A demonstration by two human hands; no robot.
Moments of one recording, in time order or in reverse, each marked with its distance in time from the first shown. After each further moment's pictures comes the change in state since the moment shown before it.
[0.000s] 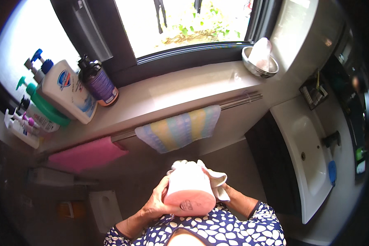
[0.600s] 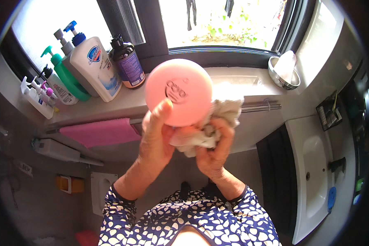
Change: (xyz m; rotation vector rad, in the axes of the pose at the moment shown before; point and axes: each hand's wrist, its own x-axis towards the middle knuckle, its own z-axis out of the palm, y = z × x) left_hand 0.057 0.112 0.021 -0.210 0.285 0.597; right_hand 0.041 -0.037 0.171 -1.190 0.068 -1.674
